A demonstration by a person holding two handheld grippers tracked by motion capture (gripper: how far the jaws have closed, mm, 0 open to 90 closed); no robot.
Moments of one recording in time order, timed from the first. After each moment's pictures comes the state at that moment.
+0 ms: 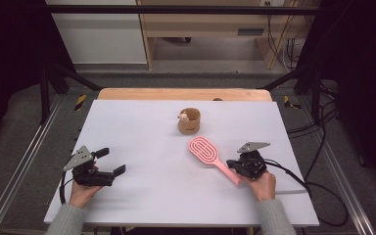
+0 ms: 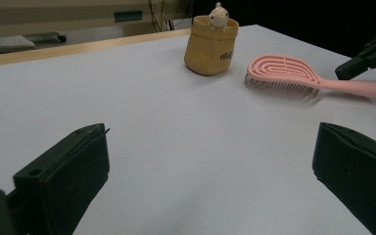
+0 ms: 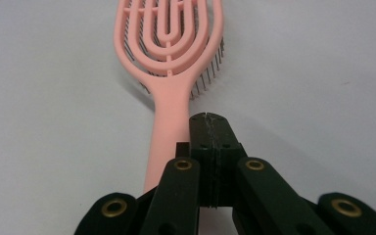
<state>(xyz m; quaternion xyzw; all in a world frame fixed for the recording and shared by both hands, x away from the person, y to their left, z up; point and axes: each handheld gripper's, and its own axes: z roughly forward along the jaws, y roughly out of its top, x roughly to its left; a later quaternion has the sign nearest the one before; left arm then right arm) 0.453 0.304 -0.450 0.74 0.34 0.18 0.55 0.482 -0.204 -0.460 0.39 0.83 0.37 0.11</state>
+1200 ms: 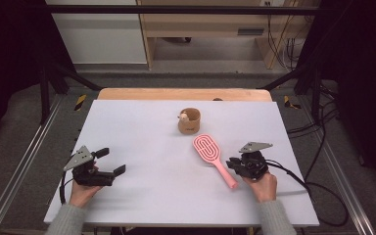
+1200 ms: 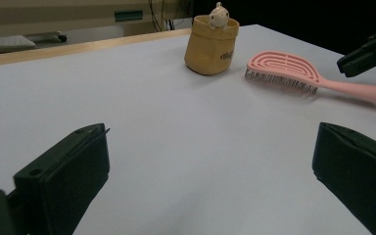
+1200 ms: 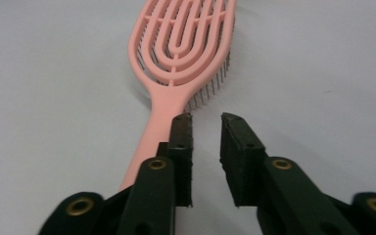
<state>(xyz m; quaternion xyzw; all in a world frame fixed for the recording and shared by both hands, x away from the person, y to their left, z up) 0.453 0.305 -0.450 0.74 0.34 0.19 0.55 0.478 -0.207 -0.451 0.40 0.82 0.38 0.14</state>
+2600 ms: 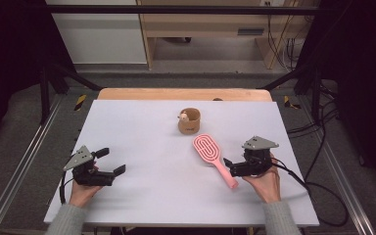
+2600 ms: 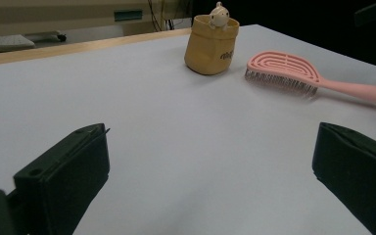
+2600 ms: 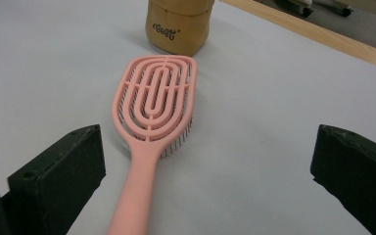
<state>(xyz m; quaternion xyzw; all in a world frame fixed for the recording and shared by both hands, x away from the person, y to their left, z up) 0.454 0.305 -0.450 0.74 0.34 0.18 0.55 0.465 -0.199 -0.414 0.39 0.79 0.39 0.25</state>
